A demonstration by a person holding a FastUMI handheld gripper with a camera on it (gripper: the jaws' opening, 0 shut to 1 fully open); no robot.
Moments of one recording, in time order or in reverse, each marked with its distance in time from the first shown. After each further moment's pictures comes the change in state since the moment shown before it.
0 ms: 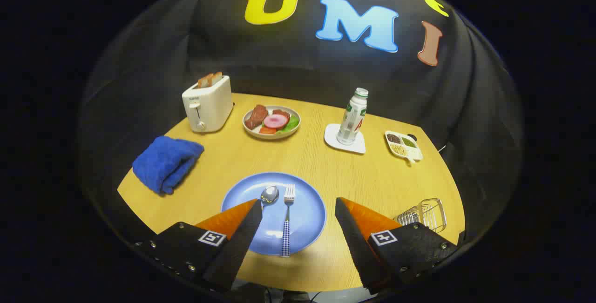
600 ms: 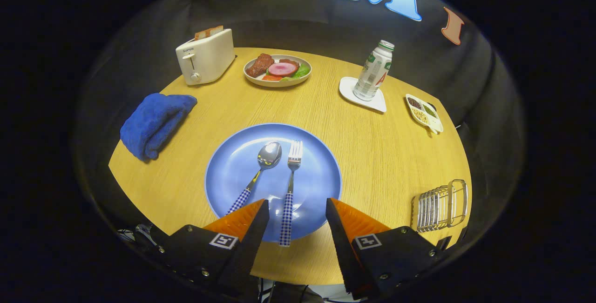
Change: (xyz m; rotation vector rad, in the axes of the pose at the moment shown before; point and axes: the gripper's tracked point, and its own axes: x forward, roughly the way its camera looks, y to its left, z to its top) arm 0.047 0.008 -0.060 -0.036 0.254 0.044
